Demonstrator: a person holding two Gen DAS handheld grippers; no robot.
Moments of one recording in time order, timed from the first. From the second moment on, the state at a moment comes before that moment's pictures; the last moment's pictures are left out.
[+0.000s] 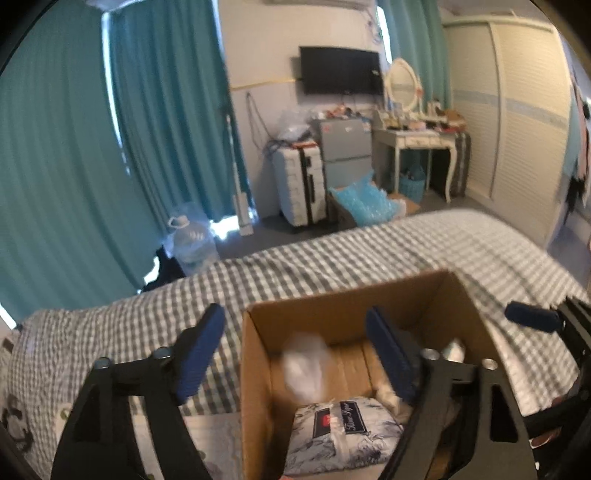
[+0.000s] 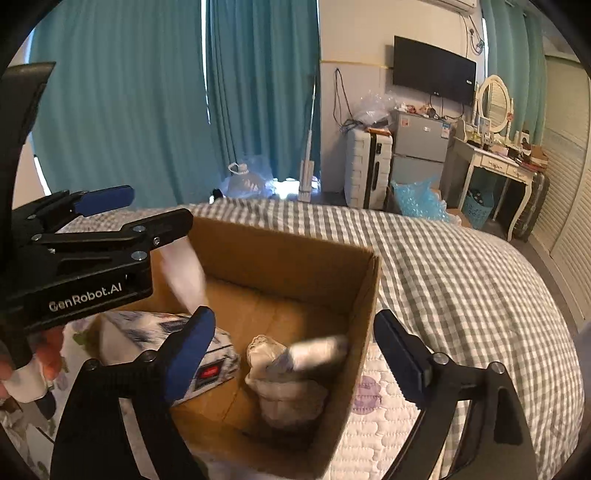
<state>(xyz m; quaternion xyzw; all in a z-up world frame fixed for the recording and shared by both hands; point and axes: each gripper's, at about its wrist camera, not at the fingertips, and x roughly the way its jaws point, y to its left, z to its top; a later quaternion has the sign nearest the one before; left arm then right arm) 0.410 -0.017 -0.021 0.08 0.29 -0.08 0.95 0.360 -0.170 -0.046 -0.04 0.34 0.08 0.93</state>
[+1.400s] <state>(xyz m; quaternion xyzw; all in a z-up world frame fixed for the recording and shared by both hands) 0.168 -0.009 0.001 0.04 0.28 -0.05 0.96 0.142 -0.186 0.008 -0.10 0.36 0.13 0.92</state>
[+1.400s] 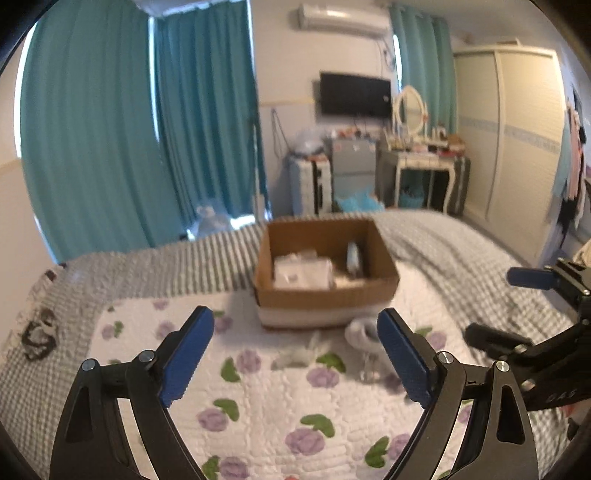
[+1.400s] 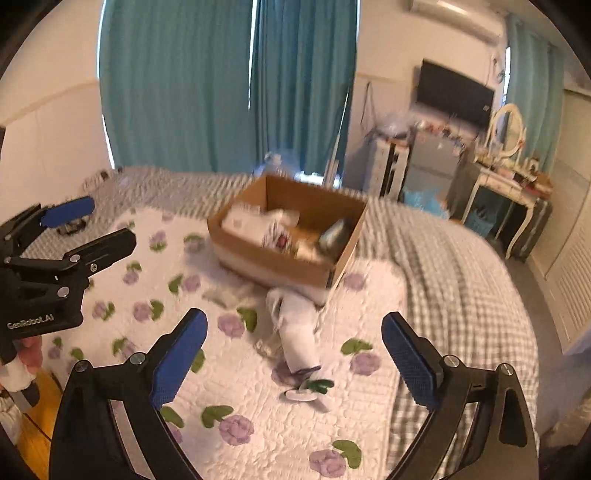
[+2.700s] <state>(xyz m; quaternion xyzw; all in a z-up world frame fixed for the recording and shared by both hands) 0.249 -0.094 -0.162 0.02 0.42 -0.06 0.90 0.237 -0.272 -0.113 -0.03 0.46 0.12 0.88</state>
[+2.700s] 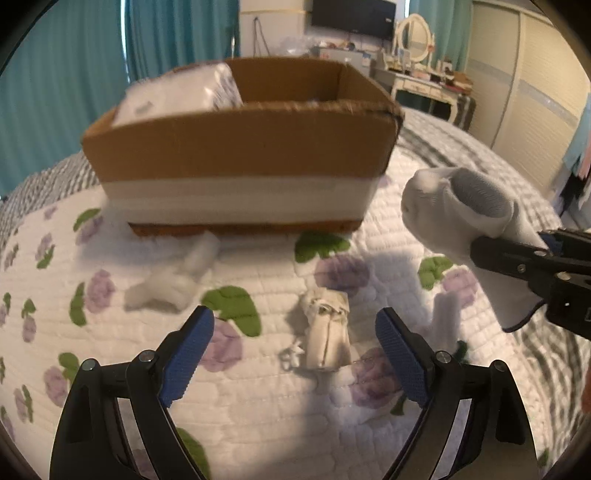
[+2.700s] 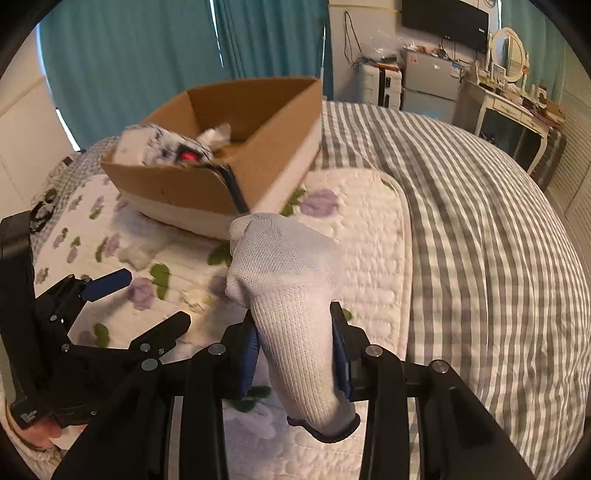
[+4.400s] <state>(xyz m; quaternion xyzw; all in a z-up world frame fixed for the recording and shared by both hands) 0.225 -0.011 0.040 0.06 0.28 -0.12 0.95 0.205 -0.181 0.098 -0.06 0.32 0.10 0.94</state>
